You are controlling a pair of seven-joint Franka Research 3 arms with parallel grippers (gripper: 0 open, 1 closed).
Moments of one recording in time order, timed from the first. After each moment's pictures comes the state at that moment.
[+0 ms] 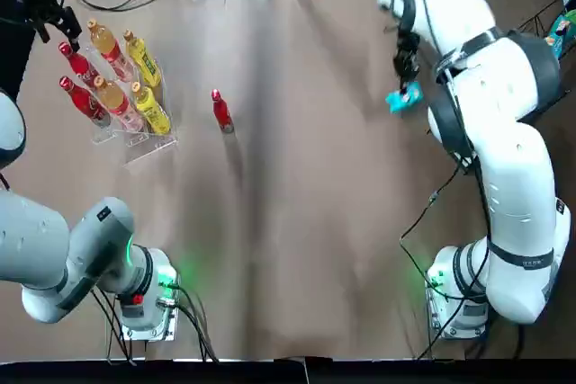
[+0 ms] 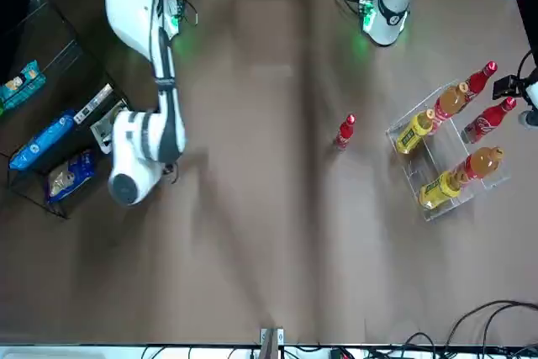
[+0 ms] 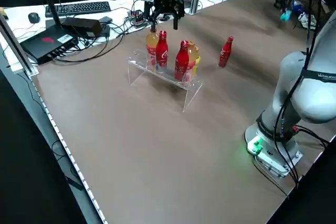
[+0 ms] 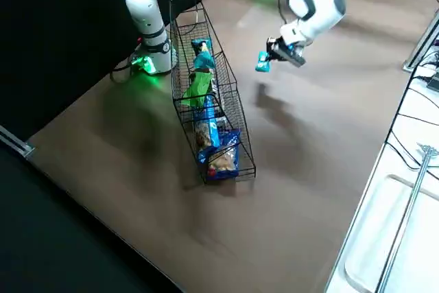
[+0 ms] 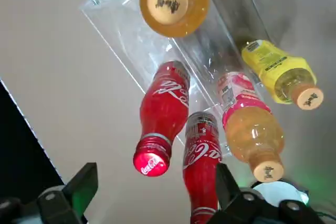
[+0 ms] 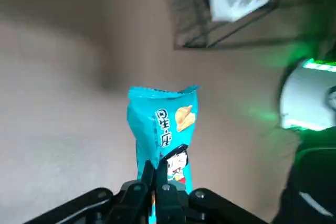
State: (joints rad) left arm 0.80 0.00 -0.57 -1.84 0.22 1.63 0.41; right arm 0.89 0.73 -0.85 -1.59 0.49 1.43 1.16
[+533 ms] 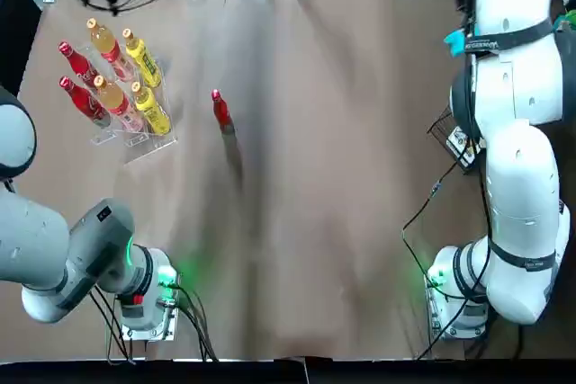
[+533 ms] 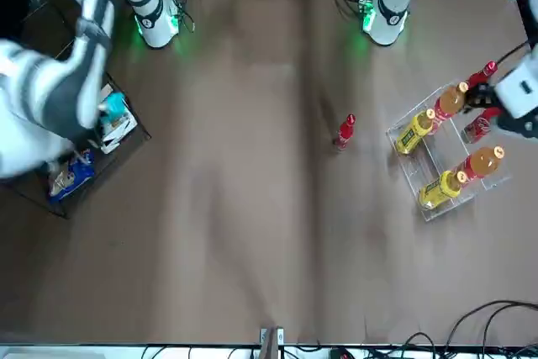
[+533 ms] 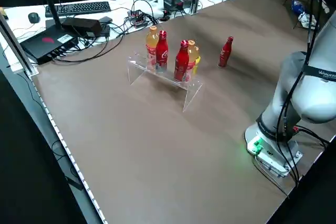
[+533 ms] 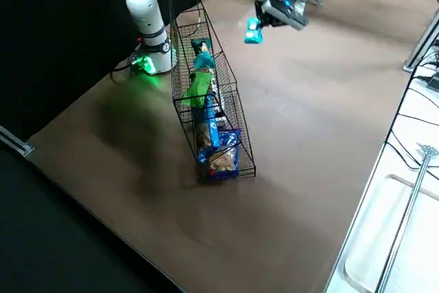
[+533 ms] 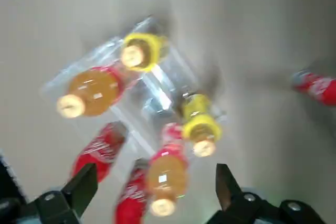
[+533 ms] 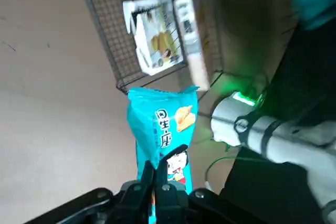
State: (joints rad) left arm 0.80 0.00 -0.80 -1.74 0.10 1.63 0.26; right arm 0.91 0.70 -1.31 -1.34 0.47 1.01 0.80
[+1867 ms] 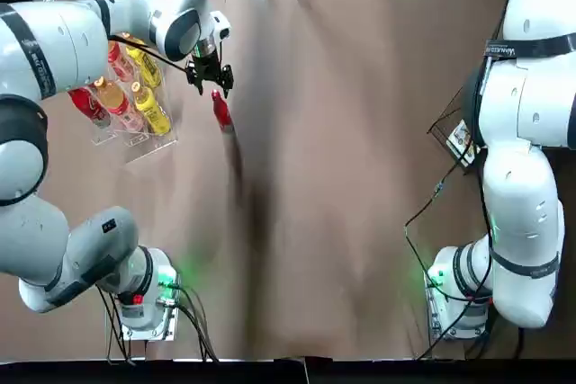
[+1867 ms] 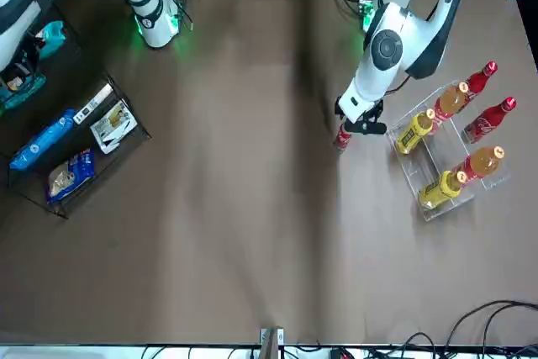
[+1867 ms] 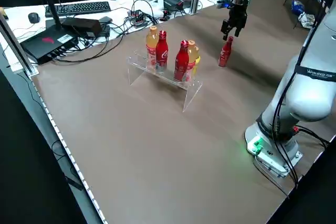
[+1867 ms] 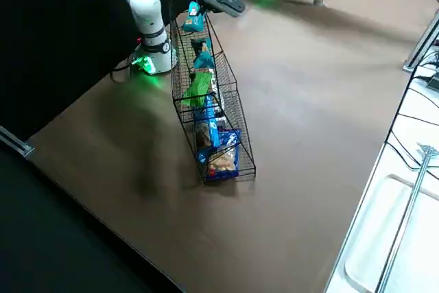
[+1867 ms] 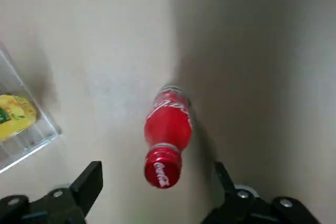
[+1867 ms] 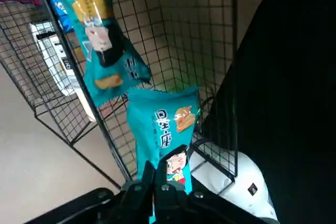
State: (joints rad) left arm 0.51 0.07 -1.03 -2.23 0.06 2.16 -0.45; right arm 1.07 0.69 -1.73 -1.57 0.25 0.96 0.36
